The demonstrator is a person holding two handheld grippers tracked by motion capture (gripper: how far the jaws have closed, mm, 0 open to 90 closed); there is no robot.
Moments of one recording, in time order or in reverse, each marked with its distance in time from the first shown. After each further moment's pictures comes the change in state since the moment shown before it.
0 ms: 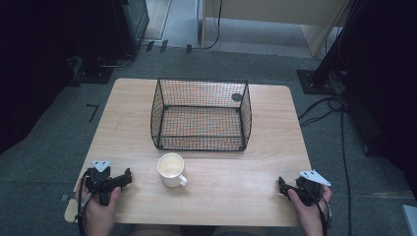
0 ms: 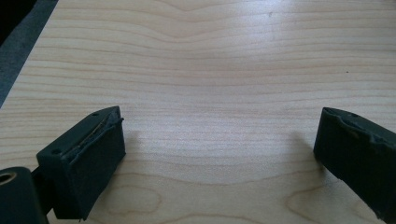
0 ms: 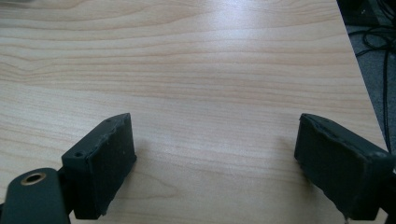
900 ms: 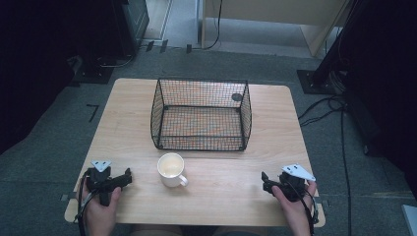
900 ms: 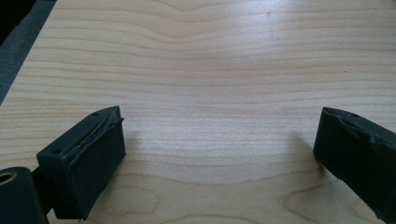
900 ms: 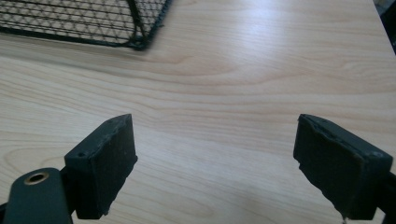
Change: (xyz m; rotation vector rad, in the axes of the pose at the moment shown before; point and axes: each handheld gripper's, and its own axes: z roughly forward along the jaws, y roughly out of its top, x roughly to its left) left arm 0.000 0.000 0.000 0.000 -0.003 0.004; right arm 0.062 0.033 -0.023 -0.057 0.091 -0.072
